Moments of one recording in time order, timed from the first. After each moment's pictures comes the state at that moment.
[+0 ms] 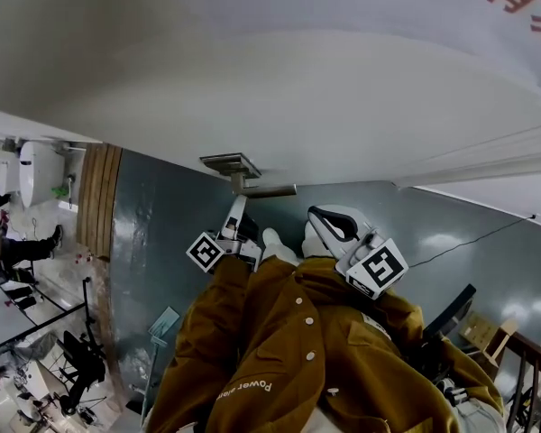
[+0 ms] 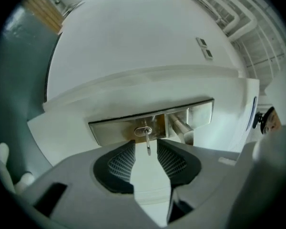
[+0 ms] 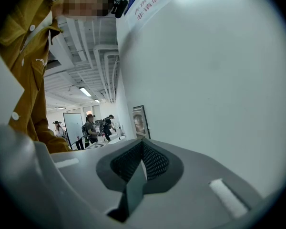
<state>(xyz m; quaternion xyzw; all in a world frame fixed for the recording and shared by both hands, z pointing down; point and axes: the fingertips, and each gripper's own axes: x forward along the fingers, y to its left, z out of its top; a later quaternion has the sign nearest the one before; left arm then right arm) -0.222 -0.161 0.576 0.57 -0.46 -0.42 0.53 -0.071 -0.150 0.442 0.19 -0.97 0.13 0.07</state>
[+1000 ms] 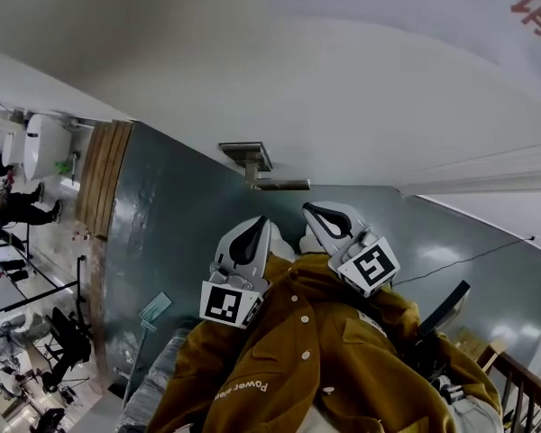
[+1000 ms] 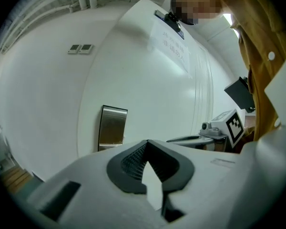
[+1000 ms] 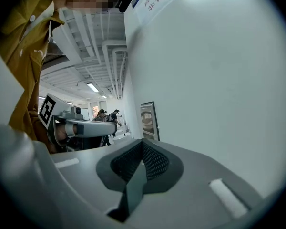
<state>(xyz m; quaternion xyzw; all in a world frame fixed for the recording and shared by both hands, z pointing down) -0.158 -0.103 0.433 0.79 -0.60 0.01 0.13 -0.108 -0.144 0.444 0.15 -0.98 0.07 0.06</state>
